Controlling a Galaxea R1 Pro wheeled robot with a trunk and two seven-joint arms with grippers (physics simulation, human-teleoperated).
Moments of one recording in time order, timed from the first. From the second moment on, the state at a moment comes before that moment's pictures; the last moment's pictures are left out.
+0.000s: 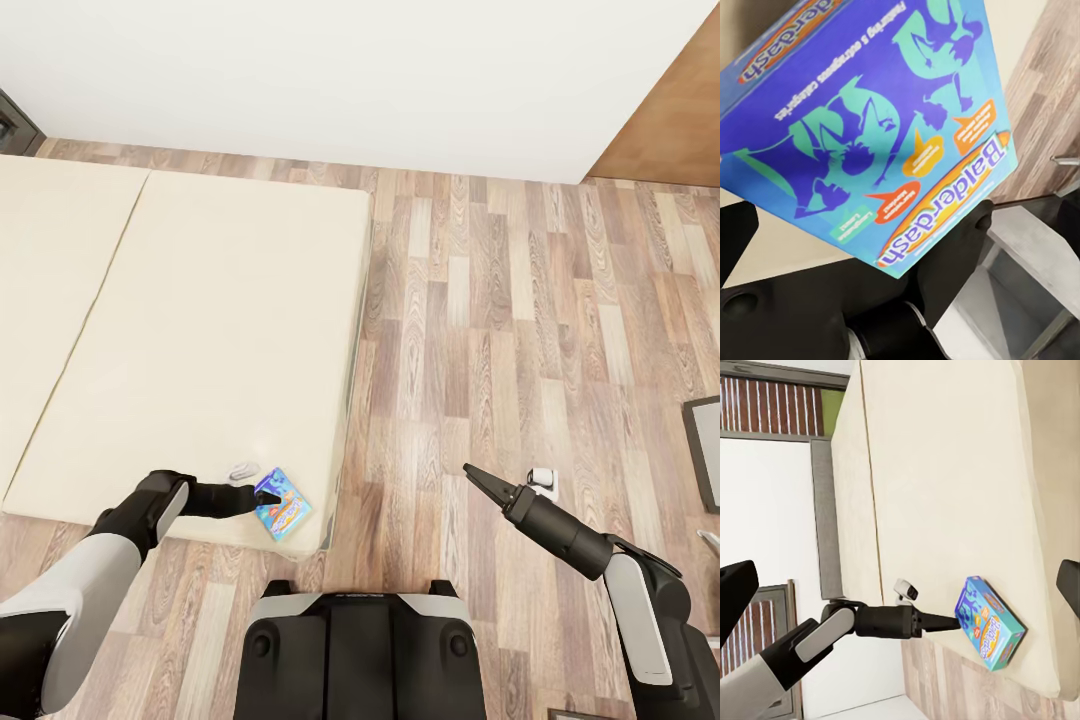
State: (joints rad) left arm -0.92 0.17 0.04 -0.45 0.01 0.73 -0.73; right arm -0.32 -0.04 -0.33 -1.53 -0.61 0.89 0.90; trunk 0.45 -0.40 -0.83
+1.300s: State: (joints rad) left arm -0.92 0.17 0.04 -0.45 0.02 0.71 -0.73; right arm -0.32 -0.04 -0.33 -1.53 -0.61 0.89 0.90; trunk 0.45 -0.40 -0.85
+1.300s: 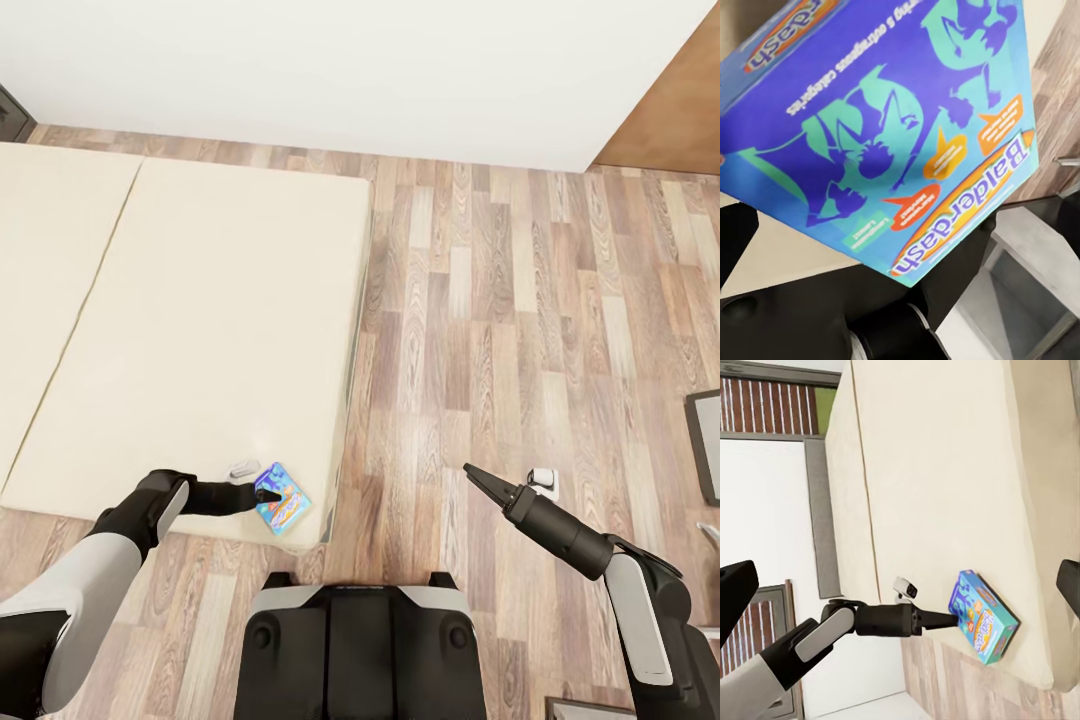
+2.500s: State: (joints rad) left arm -0.92 0.12 0.04 -0.47 0.02 0.69 -0.75; right arm -0.32 -0.05 -0.34 -1.53 -0.61 0.89 0.90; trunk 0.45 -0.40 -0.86
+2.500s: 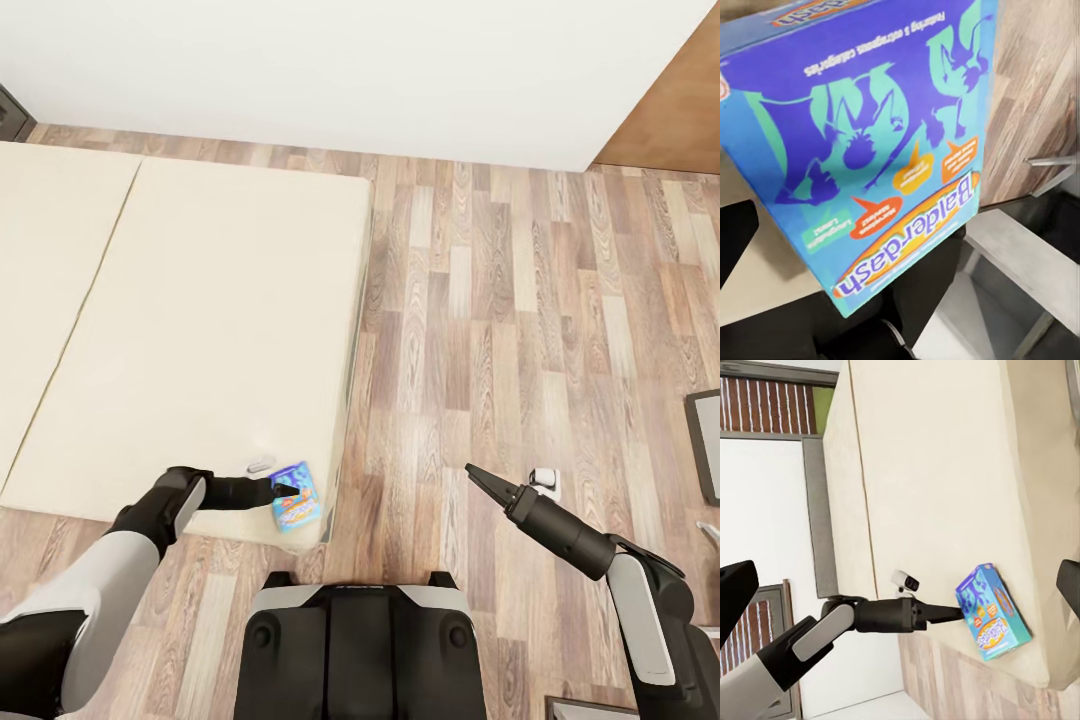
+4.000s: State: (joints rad) left arm -0.92 0.10 0.04 -0.47 0.02 0.69 -0.75; right arm -0.32 -0.05 -0.34 -1.53 -0.61 0.89 0.90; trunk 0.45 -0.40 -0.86
